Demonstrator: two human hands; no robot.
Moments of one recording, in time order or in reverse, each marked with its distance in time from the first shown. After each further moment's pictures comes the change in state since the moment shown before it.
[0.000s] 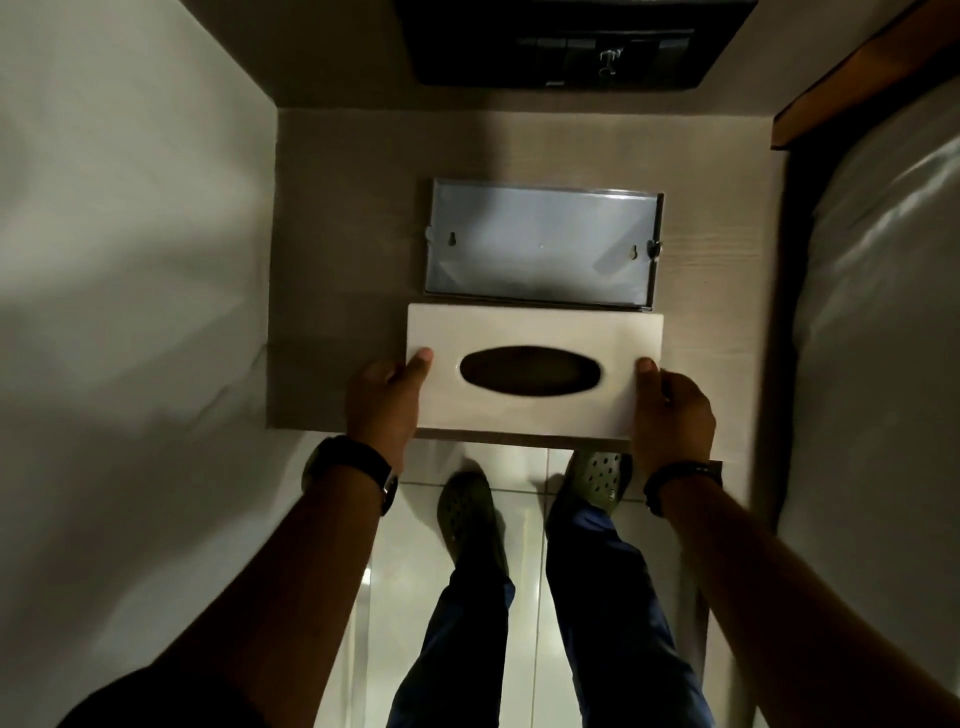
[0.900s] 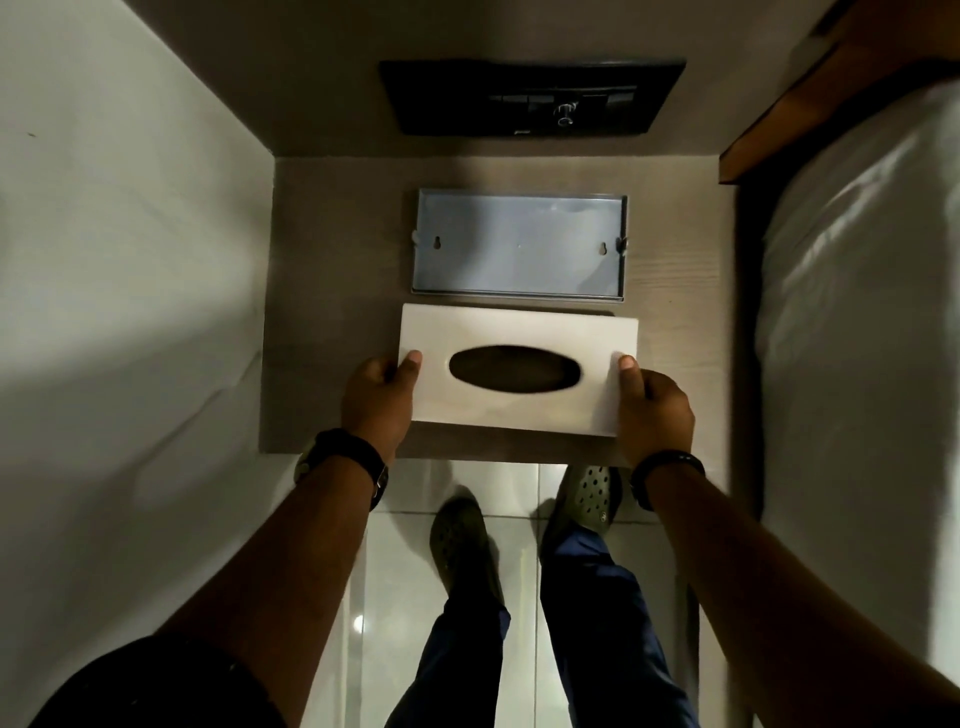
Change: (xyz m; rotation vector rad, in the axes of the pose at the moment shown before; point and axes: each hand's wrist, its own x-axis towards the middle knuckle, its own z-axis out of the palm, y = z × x) left_hand 0.014 0.009 0.004 0.225 -0.016 0.171; right_hand 0.013 -0.003 -0.005 0.018 -0.001 0.004
